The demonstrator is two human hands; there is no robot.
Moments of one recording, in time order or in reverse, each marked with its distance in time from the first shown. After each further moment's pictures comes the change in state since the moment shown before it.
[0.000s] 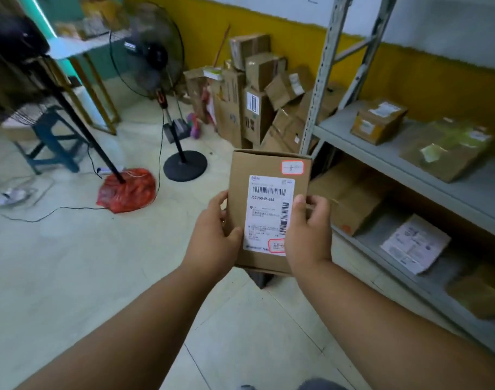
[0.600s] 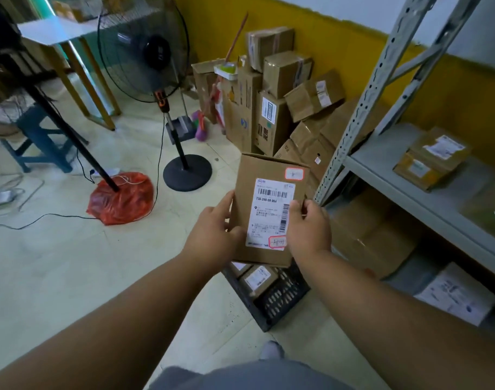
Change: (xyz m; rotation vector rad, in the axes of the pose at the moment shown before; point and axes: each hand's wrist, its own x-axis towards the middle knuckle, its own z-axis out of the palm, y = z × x) left_hand 0.279 0.011 -0.013 0.128 -0.118 -0.103; right_hand 0.257 -0.005 0.158 -0.316 -0.085 0.000
